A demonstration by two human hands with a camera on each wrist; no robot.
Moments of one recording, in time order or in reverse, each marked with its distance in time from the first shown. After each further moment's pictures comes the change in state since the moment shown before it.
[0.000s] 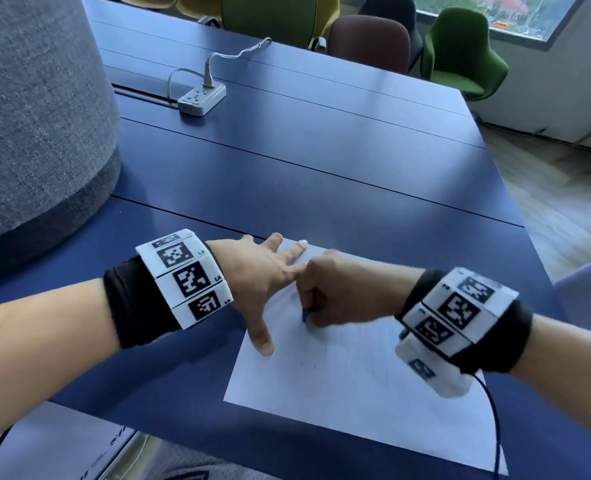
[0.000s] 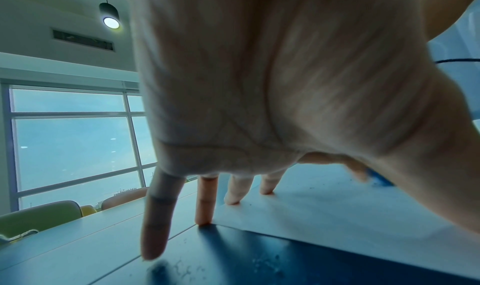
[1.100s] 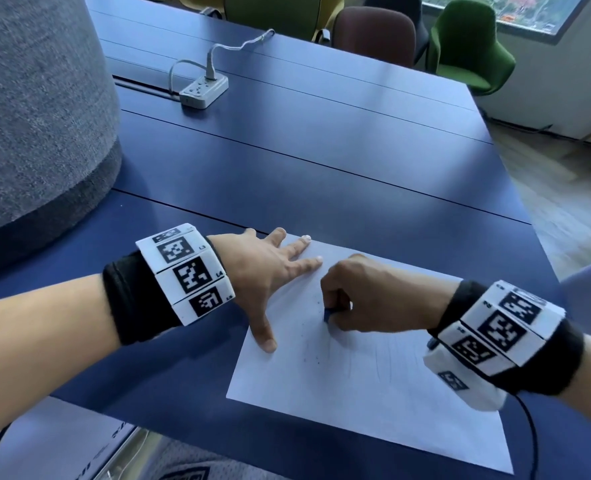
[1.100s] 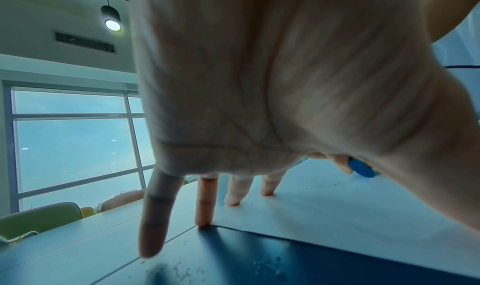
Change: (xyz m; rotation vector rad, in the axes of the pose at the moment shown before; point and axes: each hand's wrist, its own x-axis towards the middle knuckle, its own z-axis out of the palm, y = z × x) left_hand 0.002 0.001 0.001 0.034 -0.004 -0.028; right_hand -0.020 0.013 0.008 -0.008 0.049 0.067
